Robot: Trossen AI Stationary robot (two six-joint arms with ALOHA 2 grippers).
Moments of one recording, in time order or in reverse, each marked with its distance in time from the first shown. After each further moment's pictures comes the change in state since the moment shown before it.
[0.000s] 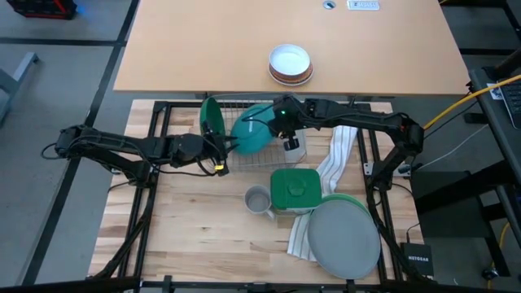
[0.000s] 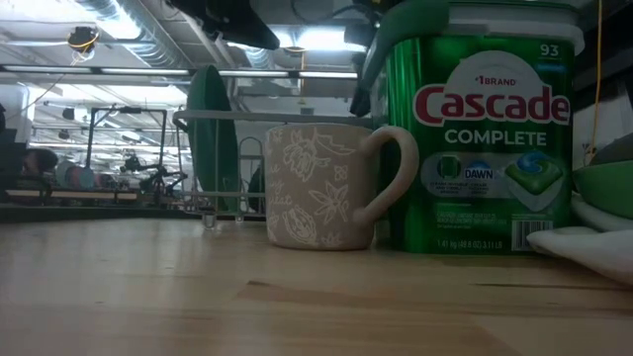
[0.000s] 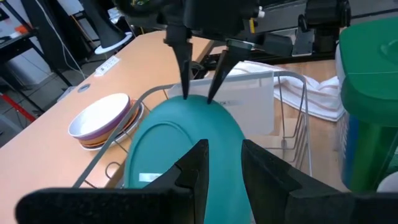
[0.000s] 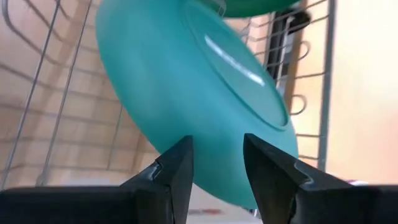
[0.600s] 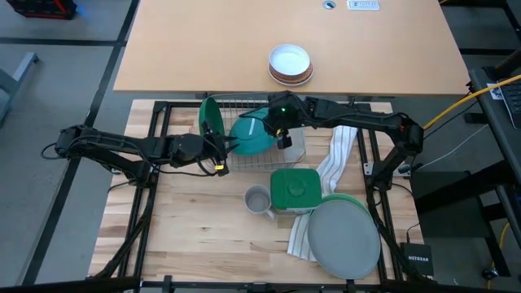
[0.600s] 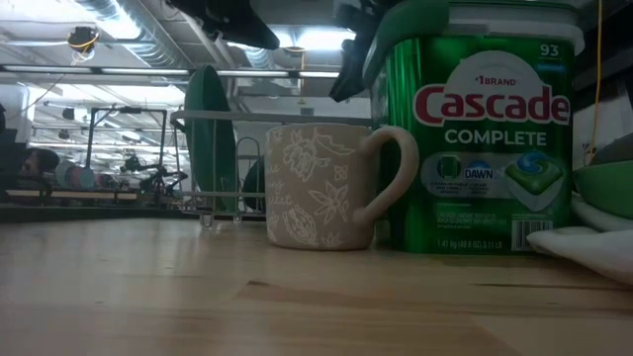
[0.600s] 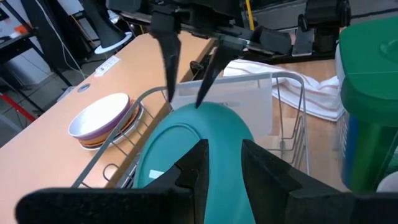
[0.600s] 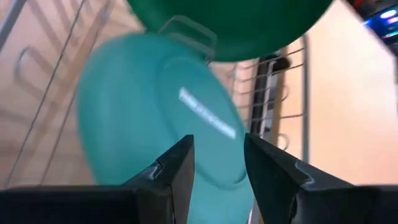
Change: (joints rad) left arm 0.000 0.000 0.000 -0.001 0.000 0.000; right arm 0.000 0.000 0.008 0.126 -0.079 -0.030
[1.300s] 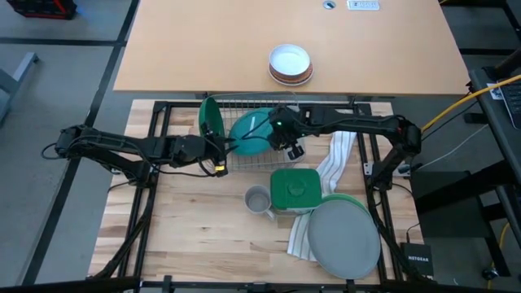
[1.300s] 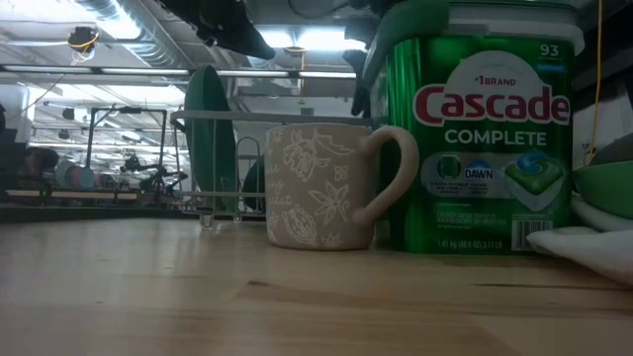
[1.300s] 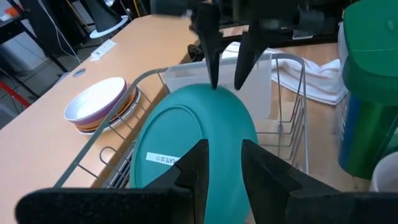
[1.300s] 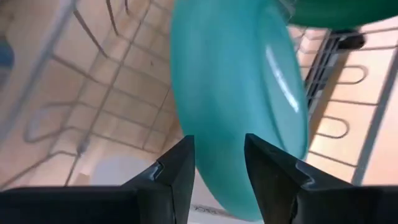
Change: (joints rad) left arm 0.000 0.000 0.001 -0.073 0.000 -0.044; right arm 0.074 0.030 0.011 -0.239 0.076 -0.099
